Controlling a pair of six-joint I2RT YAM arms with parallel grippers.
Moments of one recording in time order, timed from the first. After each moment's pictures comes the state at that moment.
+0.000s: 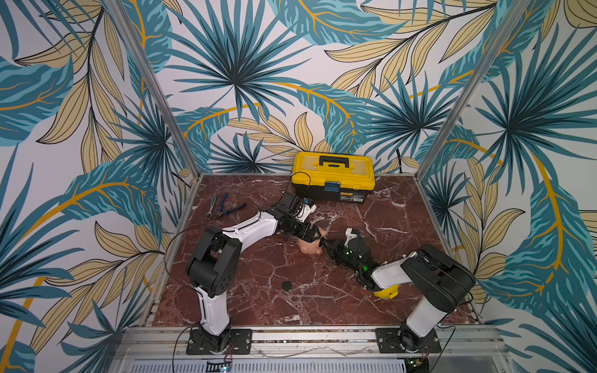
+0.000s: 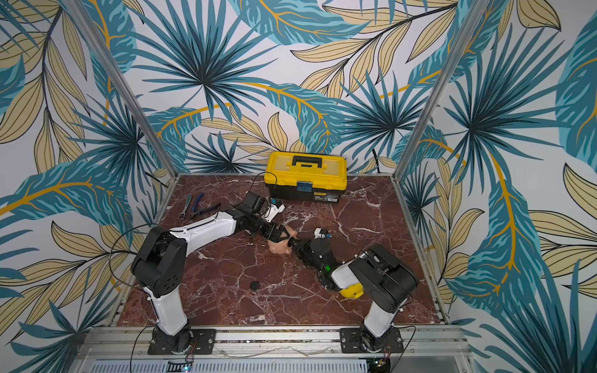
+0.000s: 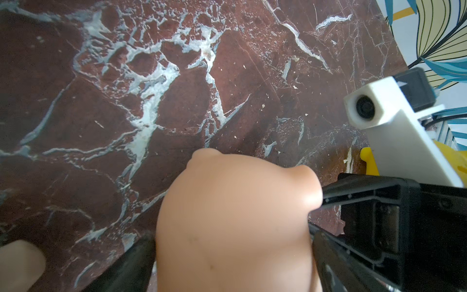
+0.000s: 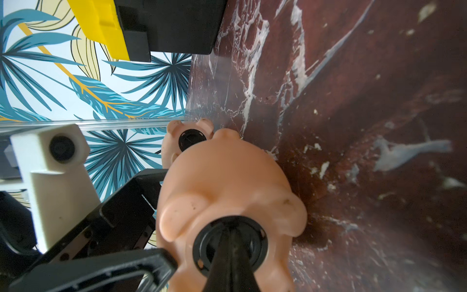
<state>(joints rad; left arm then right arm) -0.53 1.86 1.30 -0.43 0.45 -0.10 0.60 1.71 0.45 0.94 -0.03 1.45</state>
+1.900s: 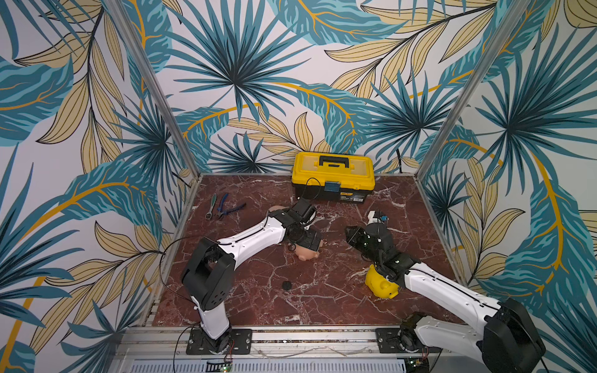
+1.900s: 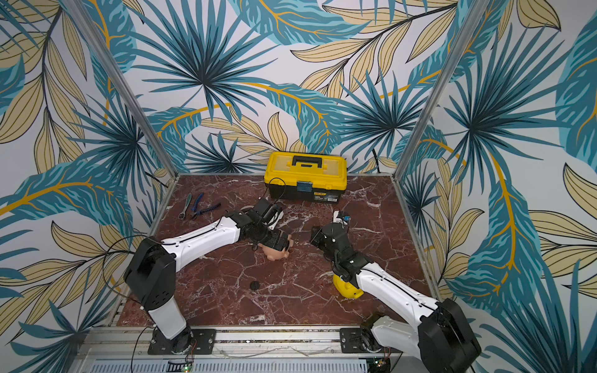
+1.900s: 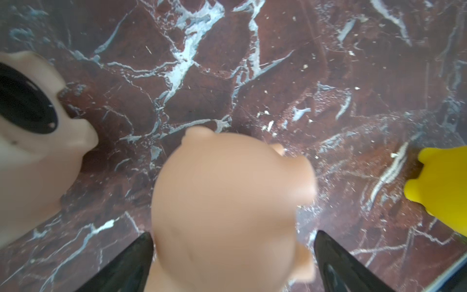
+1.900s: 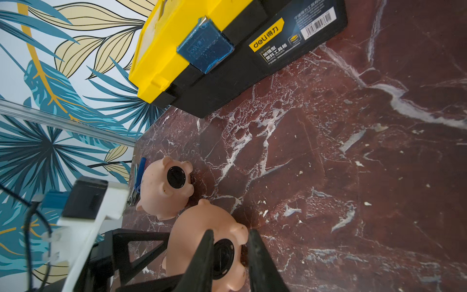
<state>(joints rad) -0.70 1.74 1.34 -0.69 0.06 -0.32 0.55 1.14 0.64 0.01 0.20 0.95</state>
